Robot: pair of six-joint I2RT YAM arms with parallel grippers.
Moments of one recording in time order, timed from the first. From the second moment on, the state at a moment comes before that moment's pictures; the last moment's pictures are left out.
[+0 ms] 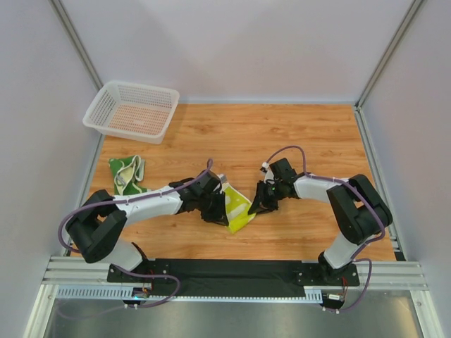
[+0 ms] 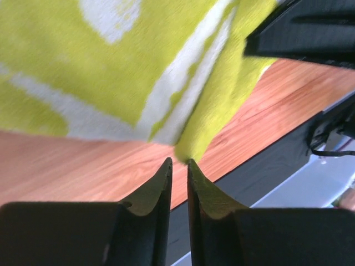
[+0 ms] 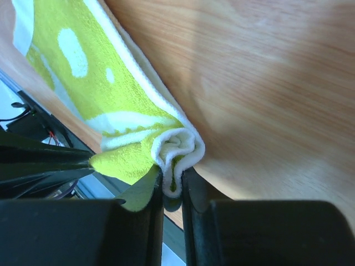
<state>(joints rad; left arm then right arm) -0.83 1.50 0.78 -0.30 0.30 -0.77 0.47 1.67 0.76 -0.22 -0.61 0.62</state>
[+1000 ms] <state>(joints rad) -1.22 1.74 1.22 -0.67 -0.19 -0.46 0.50 1.63 0.79 -0.33 -0.50 0.61</state>
